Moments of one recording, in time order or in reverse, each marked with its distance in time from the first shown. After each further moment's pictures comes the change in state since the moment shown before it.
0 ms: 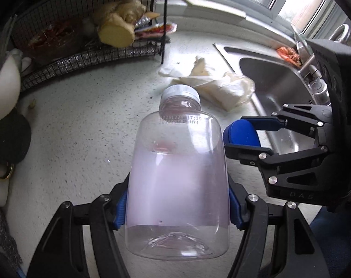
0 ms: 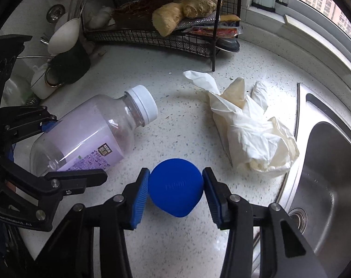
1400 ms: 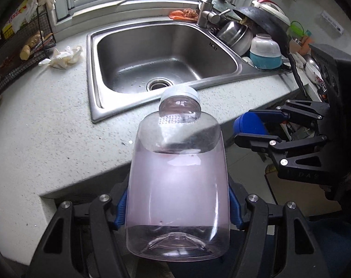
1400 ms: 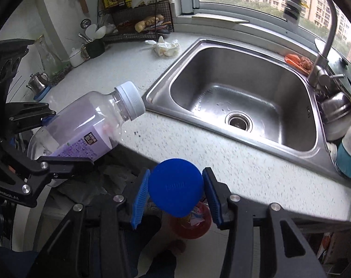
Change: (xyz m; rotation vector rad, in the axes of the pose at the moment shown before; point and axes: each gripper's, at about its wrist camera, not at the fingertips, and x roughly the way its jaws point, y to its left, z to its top) left arm -0.045 -0.317 -0.185 0.182 0.013 -0.077; right arm -0.183 -0.064 -0.310 0.127 -0.099 -0.092
